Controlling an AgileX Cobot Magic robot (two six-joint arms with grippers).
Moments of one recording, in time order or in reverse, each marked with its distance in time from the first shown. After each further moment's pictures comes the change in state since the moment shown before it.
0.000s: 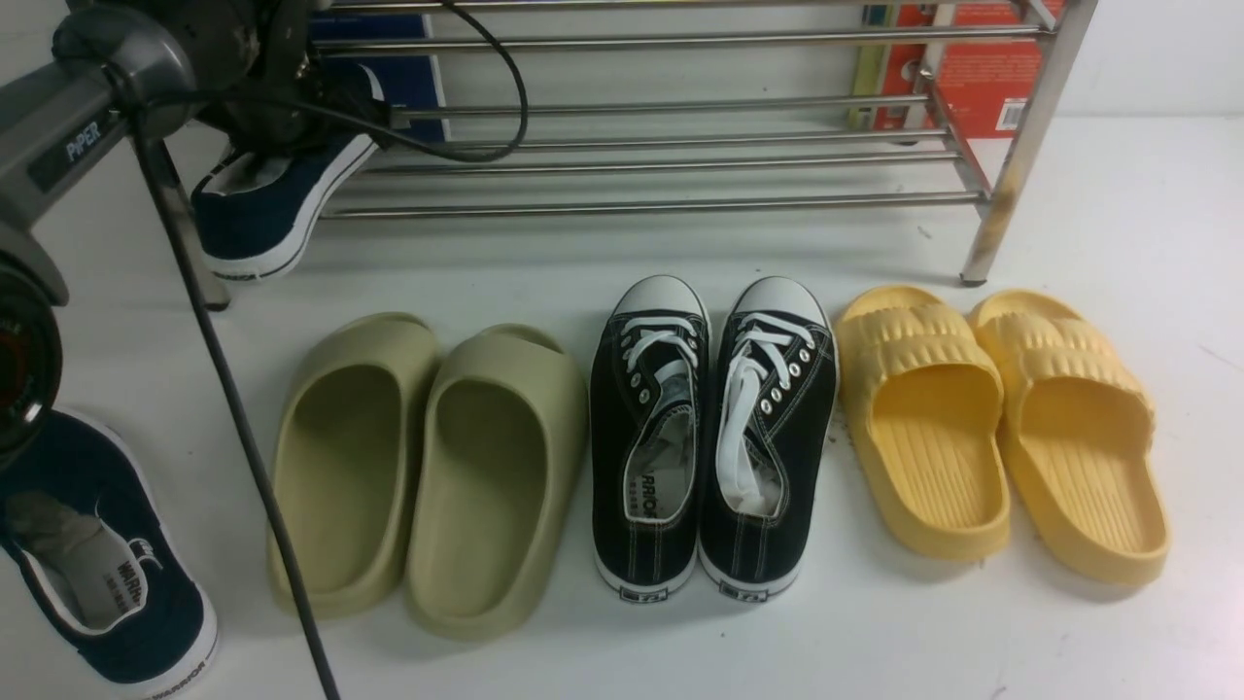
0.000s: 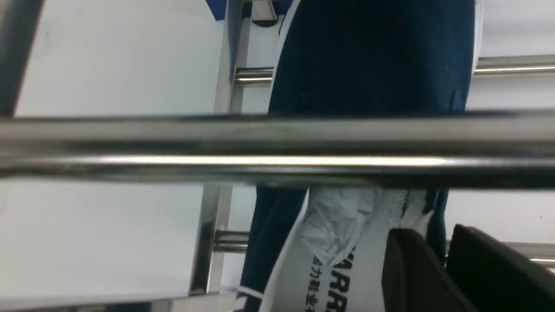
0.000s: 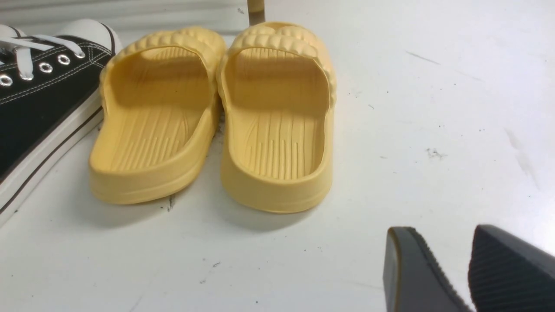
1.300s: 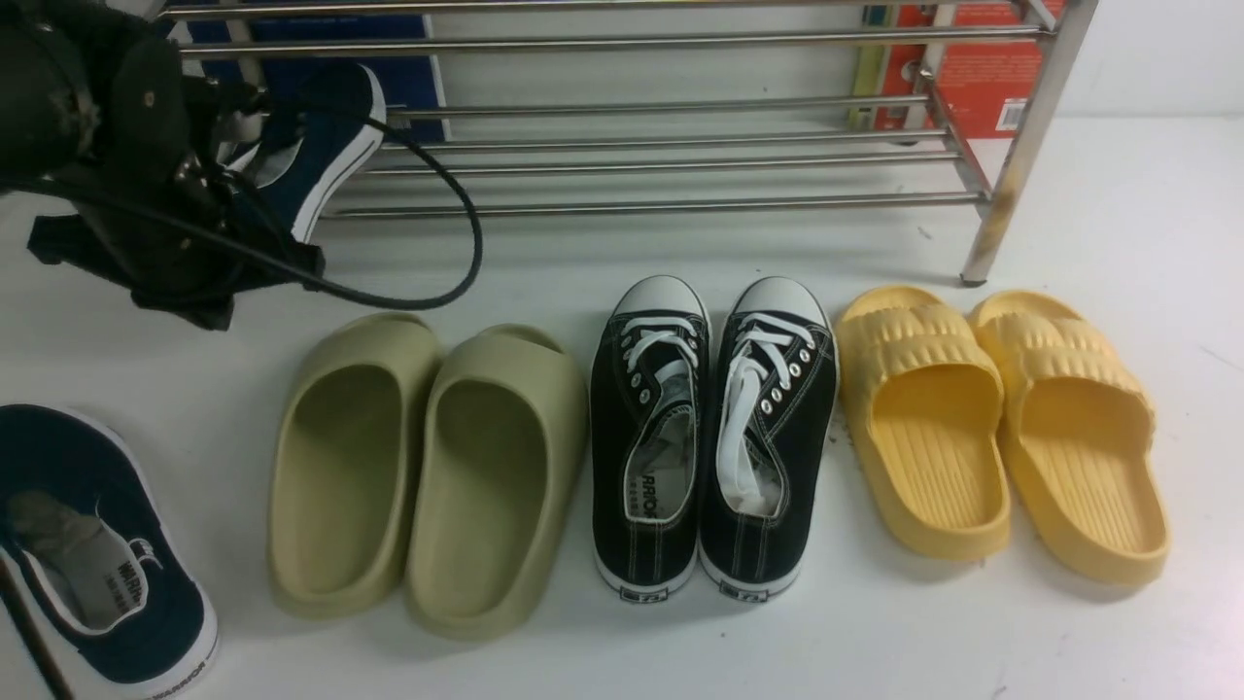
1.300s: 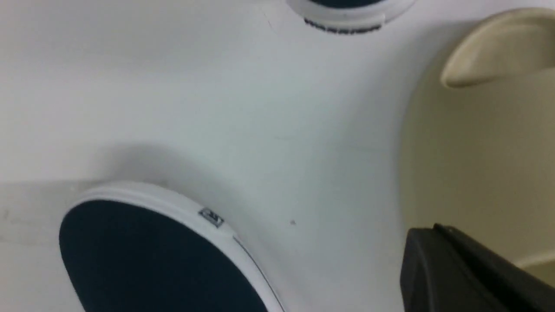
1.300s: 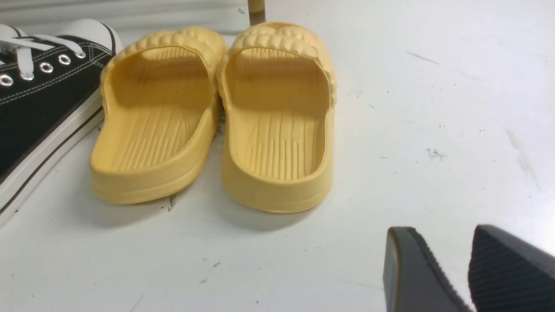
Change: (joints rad) right arm 0.000 0.000 0.000 0.000 0.000 0.000; left arm 0.003 -0.406 0.612 -0.087 0.073 0.095
